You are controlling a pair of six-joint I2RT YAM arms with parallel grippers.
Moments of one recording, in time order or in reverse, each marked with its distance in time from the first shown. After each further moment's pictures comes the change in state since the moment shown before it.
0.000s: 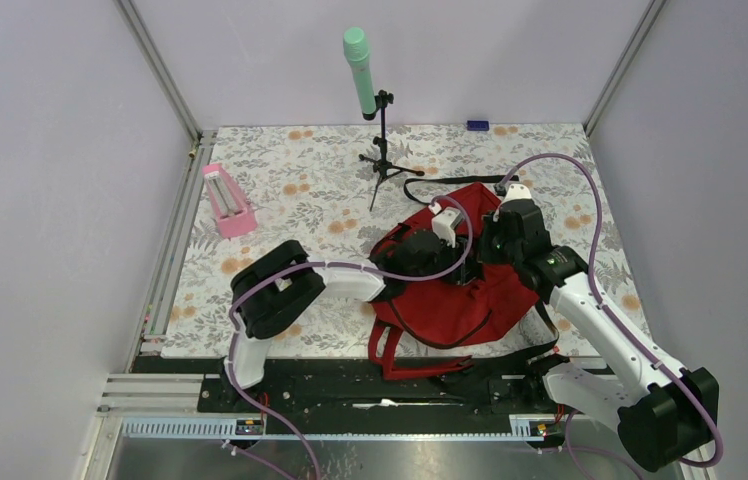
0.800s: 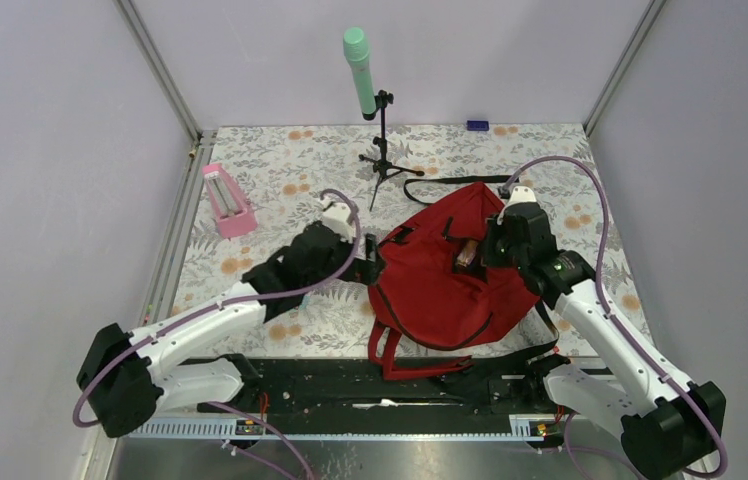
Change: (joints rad) left arm 0.156 -0.871 -0.422 -0.537 -0.196 0.199; right arm 0.000 -0.050 0.002 -0.046 0.005 -0.016
